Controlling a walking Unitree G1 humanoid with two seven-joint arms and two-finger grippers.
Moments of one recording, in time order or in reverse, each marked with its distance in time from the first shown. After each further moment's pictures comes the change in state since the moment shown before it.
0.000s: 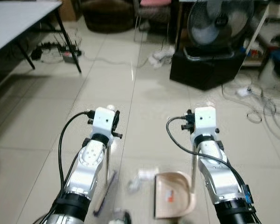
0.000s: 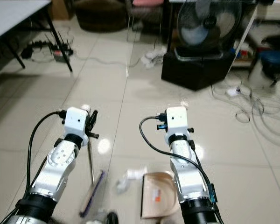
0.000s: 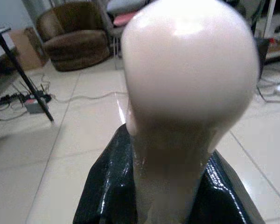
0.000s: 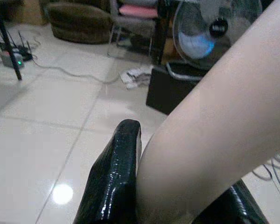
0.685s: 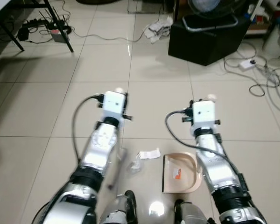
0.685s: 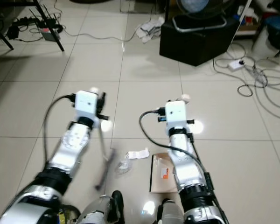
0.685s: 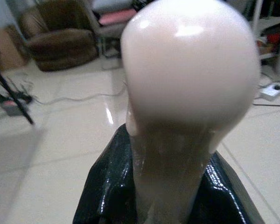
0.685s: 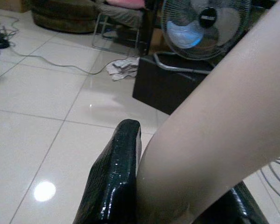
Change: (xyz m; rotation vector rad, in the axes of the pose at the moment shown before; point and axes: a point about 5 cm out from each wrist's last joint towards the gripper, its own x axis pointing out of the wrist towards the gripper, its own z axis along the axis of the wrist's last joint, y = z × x) left arm 0.042 -0.024 0.030 -0.068 -0.131 0.001; right arm 0.018 0.012 0.004 -0.079 -0.126 -0.032
